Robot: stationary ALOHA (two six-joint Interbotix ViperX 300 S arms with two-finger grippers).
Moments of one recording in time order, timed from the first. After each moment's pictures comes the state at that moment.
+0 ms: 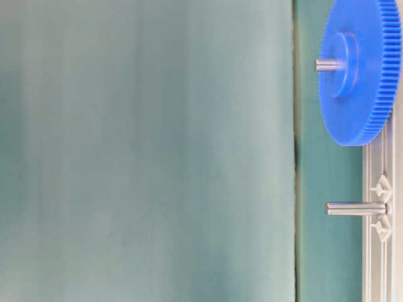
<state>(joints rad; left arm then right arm) -0.01 -0.71 1.00 0.03 0.19 0.03 -0.06 -1.29 1.33 0.07 0.39 0.04</state>
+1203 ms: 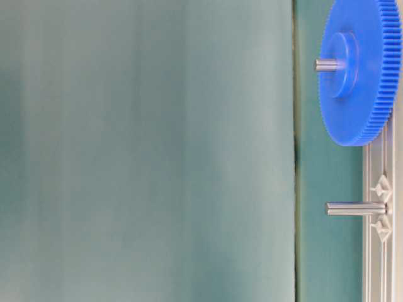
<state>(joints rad) -0.01 -0.82 1.09 0.04 0.11 0.03 -0.06 -1.34 1.34 0.07 0.39 0.04</state>
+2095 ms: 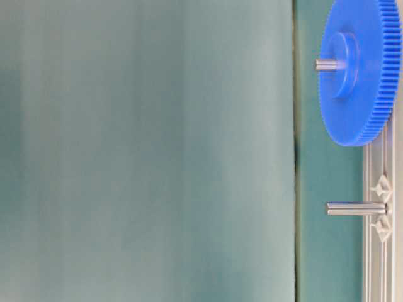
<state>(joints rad) -0.01 -1.02 1.24 0.04 0.11 0.04 -0.06 -1.34 1.34 0.07 0.39 0.04</state>
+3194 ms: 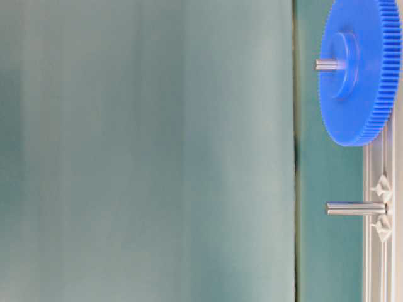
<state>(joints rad) -0.02 -1.23 1.52 0.04 -0.01 0.03 -0.06 -1.34 1.34 0.07 0.39 0.04</state>
